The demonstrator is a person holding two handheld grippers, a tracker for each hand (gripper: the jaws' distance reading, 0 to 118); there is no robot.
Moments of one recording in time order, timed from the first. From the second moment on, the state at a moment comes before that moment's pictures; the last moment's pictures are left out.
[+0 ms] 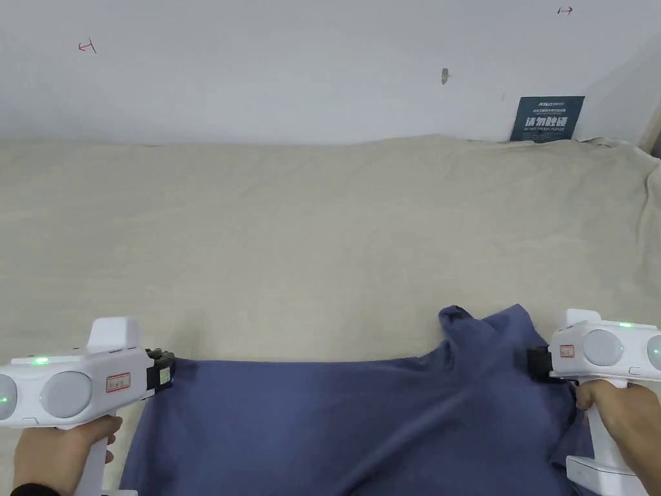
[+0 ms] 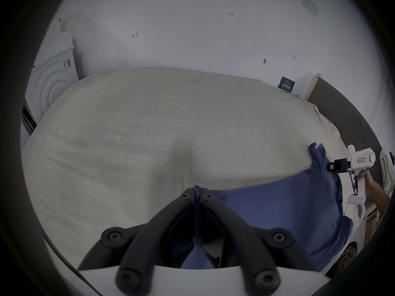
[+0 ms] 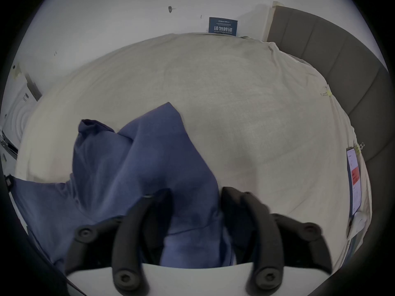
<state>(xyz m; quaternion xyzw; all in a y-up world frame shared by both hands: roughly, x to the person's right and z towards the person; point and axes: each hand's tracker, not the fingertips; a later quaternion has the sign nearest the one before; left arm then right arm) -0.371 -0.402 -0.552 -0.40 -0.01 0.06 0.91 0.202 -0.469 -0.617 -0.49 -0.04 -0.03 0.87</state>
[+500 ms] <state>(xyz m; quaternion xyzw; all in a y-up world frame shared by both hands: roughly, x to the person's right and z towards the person) -0.383 -0.383 -0.488 -0.39 0.03 0.08 0.92 0.205 -0.343 -0.468 -0.35 0.05 -0.06 0.93</state>
